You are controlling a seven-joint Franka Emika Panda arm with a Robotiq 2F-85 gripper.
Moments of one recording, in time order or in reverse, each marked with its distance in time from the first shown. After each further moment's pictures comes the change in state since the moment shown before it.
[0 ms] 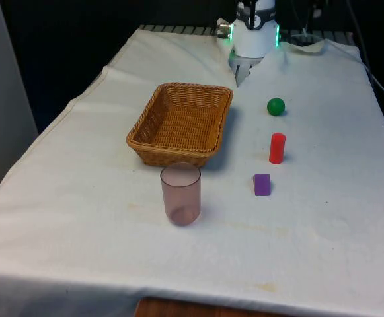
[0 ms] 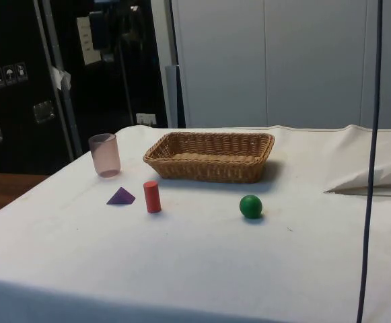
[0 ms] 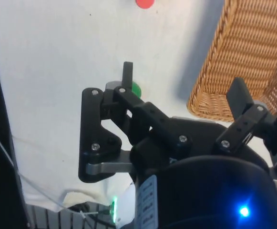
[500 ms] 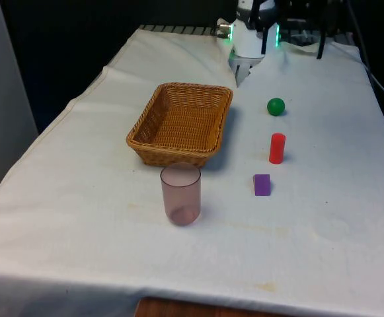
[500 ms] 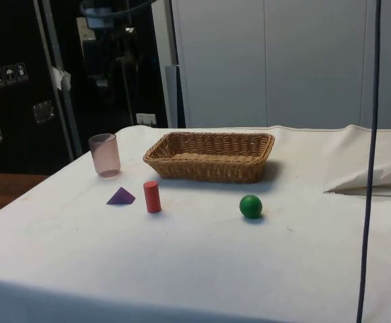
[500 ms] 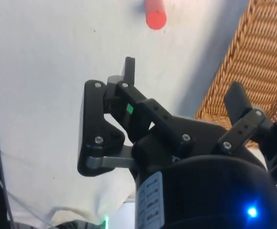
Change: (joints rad) arm 0.005 0.050 0.038 -0.032 -0.030 0.101 0.086
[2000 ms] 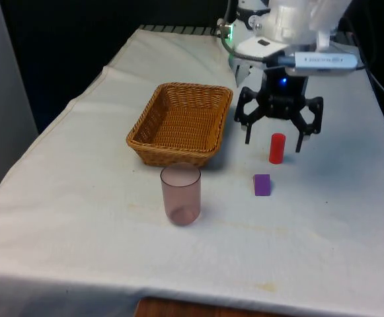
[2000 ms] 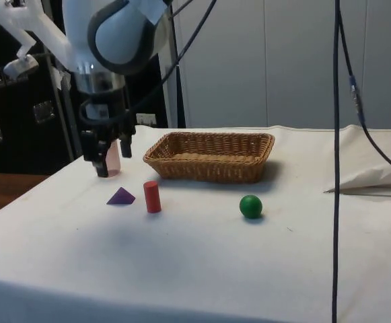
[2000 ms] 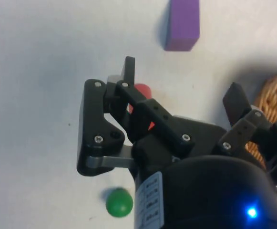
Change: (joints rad) arm -0.010 0.338 -0.024 0.062 0.023 0.310 0.008
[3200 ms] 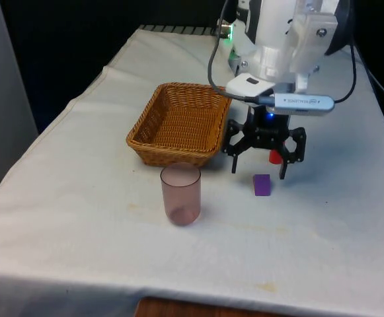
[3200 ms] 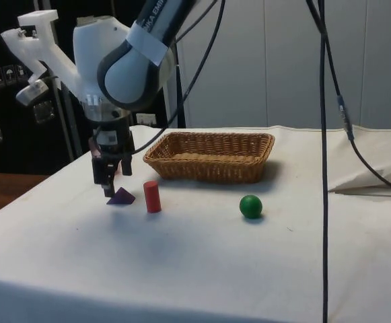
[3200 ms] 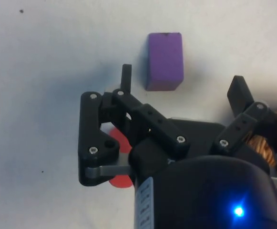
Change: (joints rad) arm -0.011 0.126 -0.021 0.032 -0.001 0.127 -0.149
